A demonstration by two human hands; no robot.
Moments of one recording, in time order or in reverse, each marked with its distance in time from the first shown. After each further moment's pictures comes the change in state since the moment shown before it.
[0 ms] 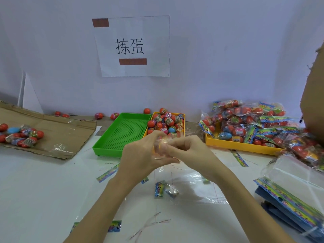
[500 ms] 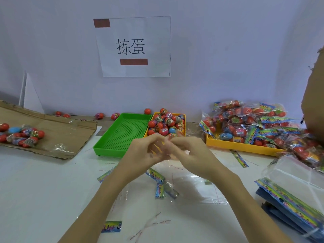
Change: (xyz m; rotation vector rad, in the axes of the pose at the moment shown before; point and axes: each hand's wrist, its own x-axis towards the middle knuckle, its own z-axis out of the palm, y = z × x) left_hand 0.006 -0.021 0.004 -0.481 -0.254 -0.117; right_hand -0.001 0.002 0.000 -0.362 0.067 -0.194
